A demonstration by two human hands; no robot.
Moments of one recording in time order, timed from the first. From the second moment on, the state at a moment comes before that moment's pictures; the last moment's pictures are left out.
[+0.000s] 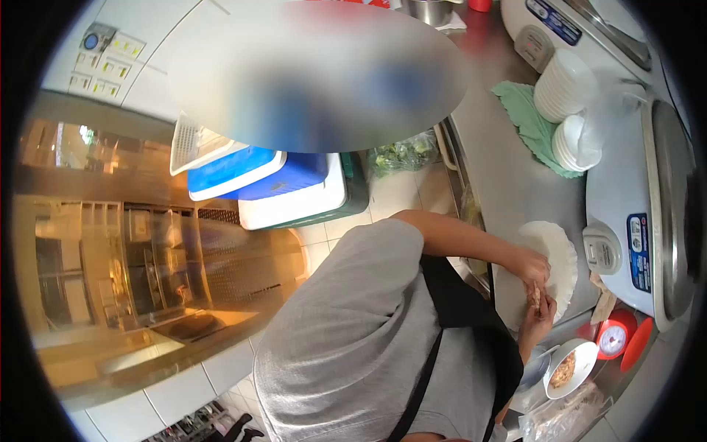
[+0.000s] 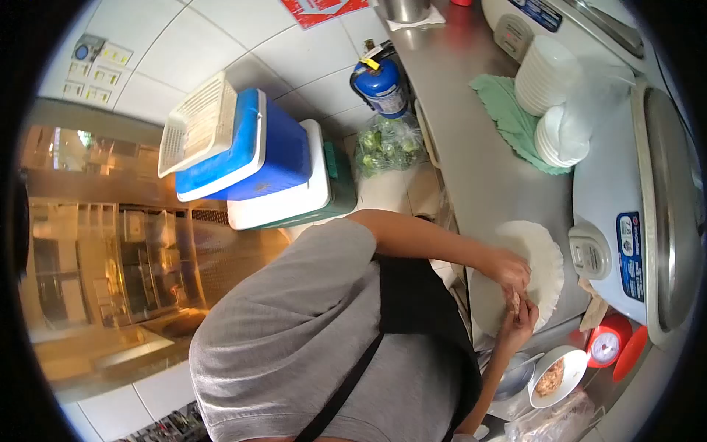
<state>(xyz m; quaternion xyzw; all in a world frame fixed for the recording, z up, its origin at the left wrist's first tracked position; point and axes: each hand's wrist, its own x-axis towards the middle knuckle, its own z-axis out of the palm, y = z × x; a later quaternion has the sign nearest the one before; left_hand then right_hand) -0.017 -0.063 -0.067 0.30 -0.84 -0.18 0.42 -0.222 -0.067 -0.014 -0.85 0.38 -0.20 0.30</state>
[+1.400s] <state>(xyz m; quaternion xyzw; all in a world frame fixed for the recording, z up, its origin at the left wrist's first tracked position) -0.037 -0.051 0.013 0.41 -0.86 -0.22 0.22 -0.234 -0.029 0.008 -0.76 0.47 -0.30 0.33</state>
